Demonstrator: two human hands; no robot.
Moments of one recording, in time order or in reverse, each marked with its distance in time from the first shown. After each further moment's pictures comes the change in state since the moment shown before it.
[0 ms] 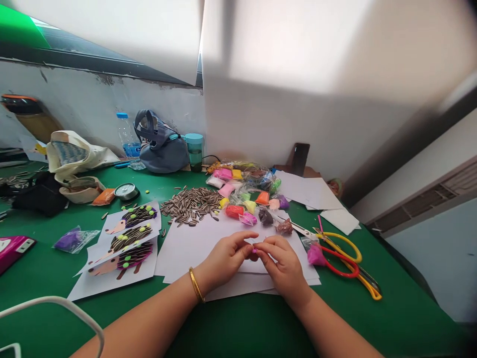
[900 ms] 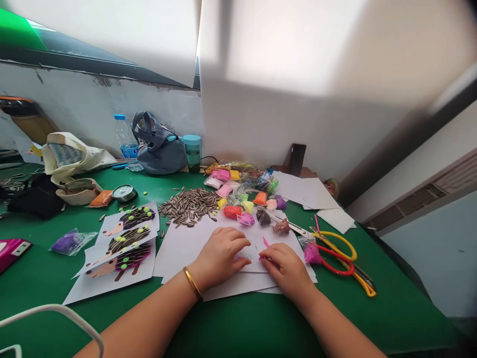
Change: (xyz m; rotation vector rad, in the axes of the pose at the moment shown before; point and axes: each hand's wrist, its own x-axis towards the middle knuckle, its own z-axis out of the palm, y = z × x) left_hand 0.000 0.008 -0.016 0.913 -0.037 0.307; right_hand -0.021 0.024 -0.014 -0.229 -0.187 0.072
